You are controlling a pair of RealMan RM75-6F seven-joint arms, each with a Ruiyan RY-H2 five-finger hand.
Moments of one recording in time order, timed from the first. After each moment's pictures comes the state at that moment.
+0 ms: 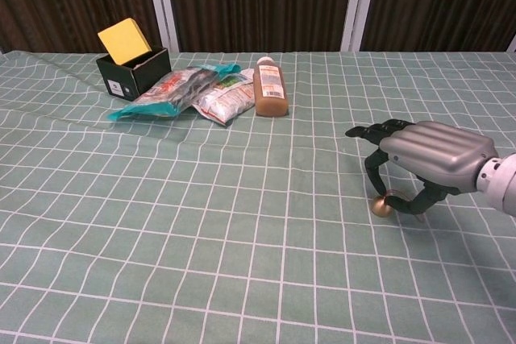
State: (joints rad) left arm -0.09 -1.08 0.01 -1.60 1.58 1.48 0.01; right arm 0.57 -1.55 0.06 -1.44 -1.33 0.94 -0.49
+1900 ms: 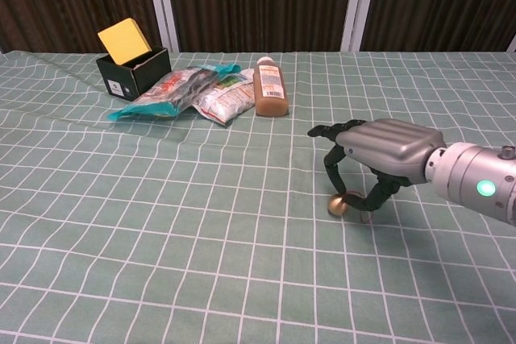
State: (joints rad) left arm -0.08 -1.05 0.01 -1.60 1.58 1.51 -0.04; right arm 0.69 -1.58 0.09 -1.55 -1.13 0.90 -0.58
